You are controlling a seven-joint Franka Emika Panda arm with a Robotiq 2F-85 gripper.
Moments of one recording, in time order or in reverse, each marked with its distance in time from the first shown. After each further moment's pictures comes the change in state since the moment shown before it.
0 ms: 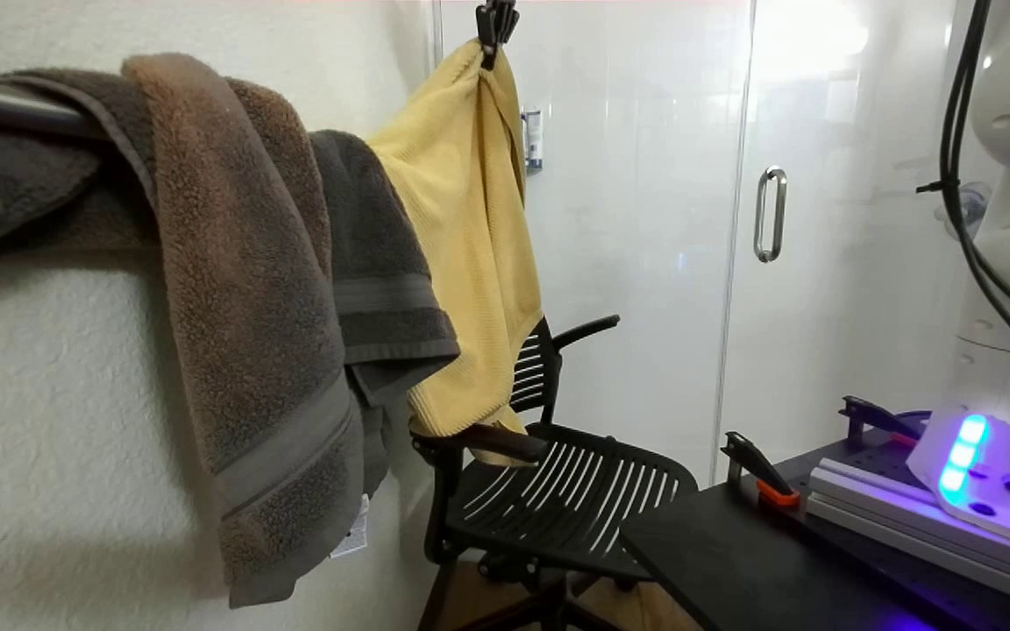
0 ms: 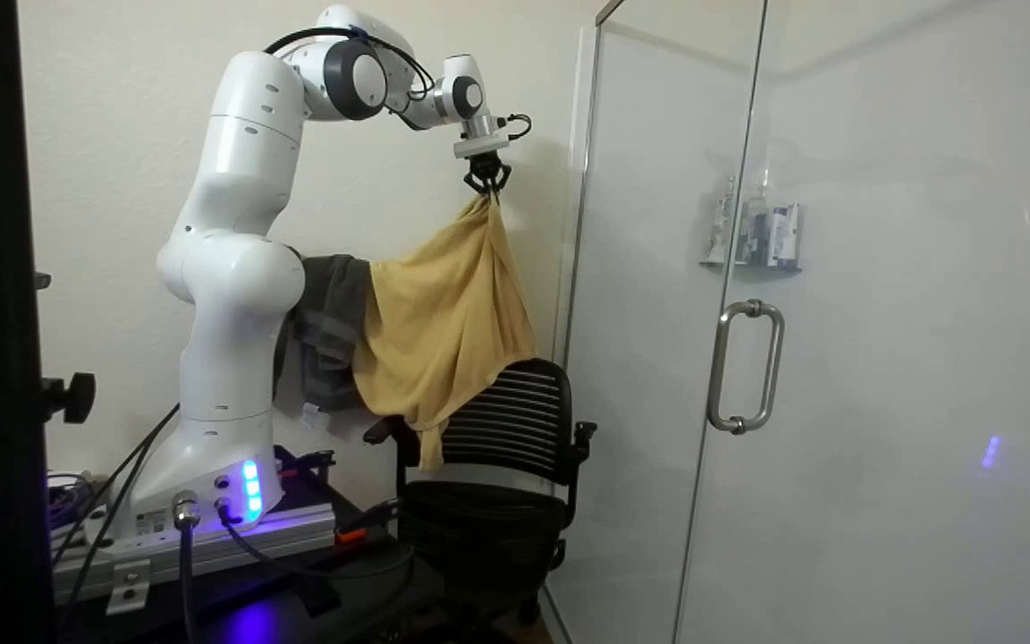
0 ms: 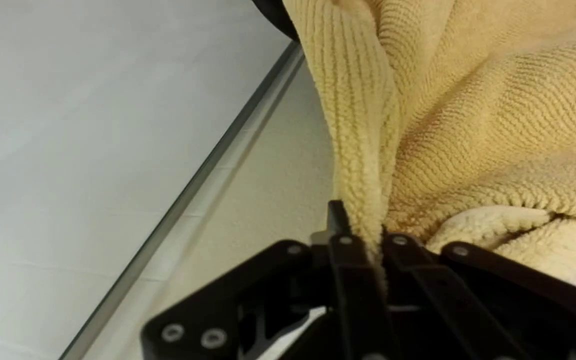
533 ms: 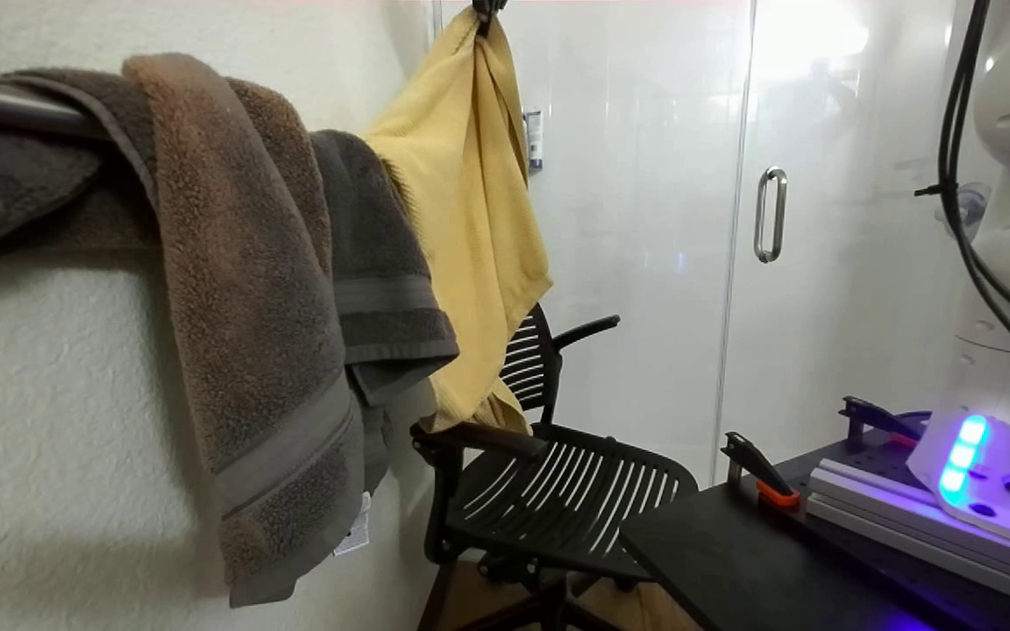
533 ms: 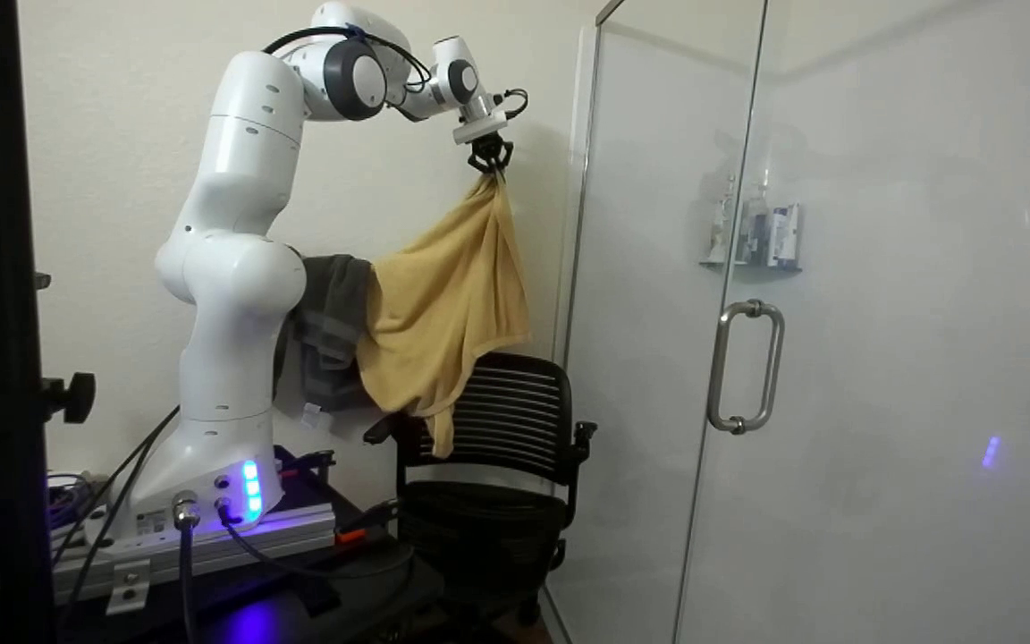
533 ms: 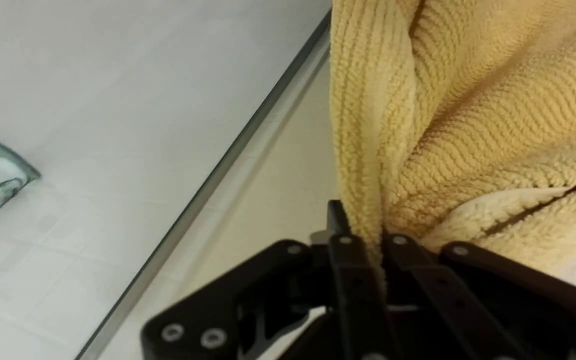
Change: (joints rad) arm 0.020 -0.001 -0.001 0.080 -0.104 0.069 0.079
